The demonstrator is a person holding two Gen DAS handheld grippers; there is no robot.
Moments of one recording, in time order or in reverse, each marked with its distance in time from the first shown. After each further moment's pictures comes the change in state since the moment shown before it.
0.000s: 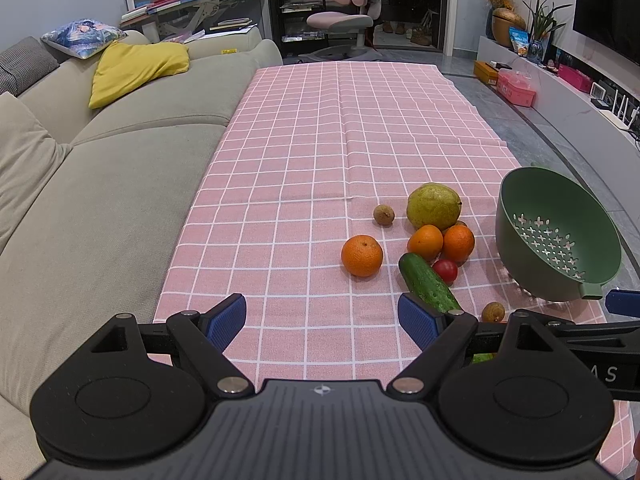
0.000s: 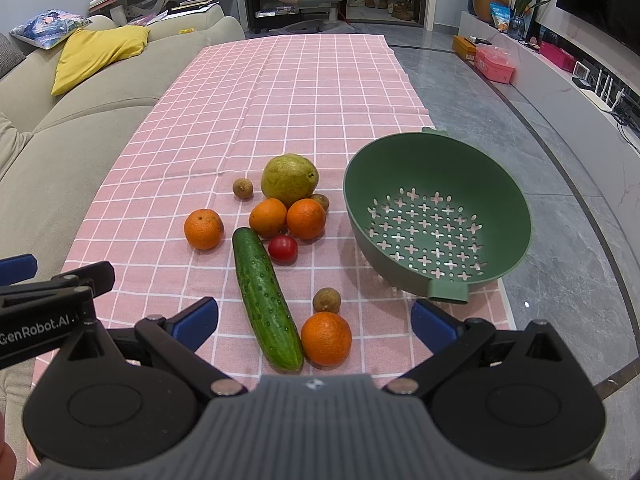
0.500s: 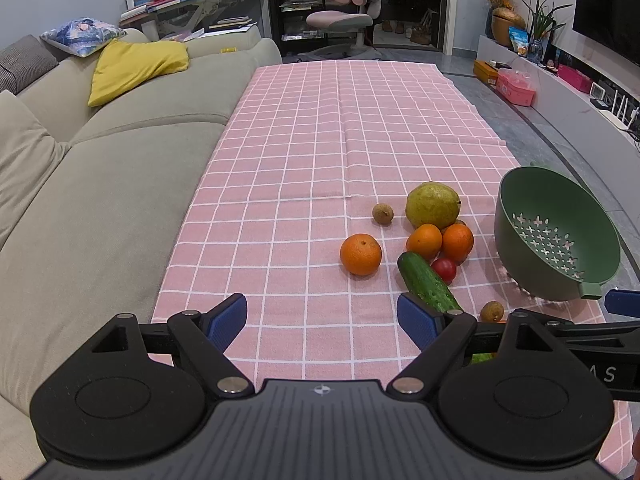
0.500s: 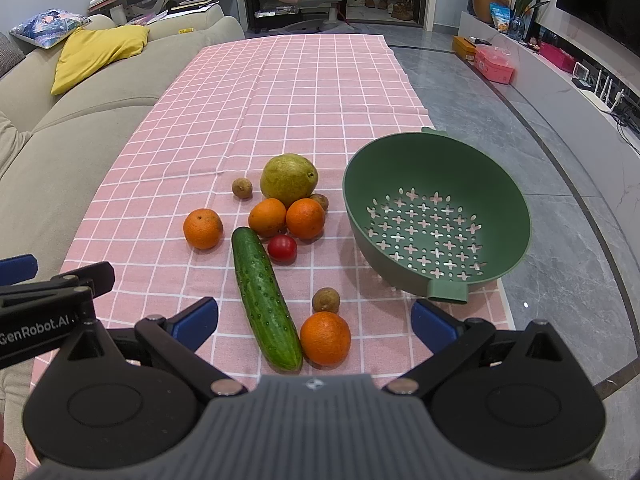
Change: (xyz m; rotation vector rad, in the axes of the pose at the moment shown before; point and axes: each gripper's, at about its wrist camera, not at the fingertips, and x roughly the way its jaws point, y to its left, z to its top) left arm -0.001 0.002 0.000 -0.003 0.001 -0.004; right arm 0.000 0.000 0.000 0.000 0.000 -0.001
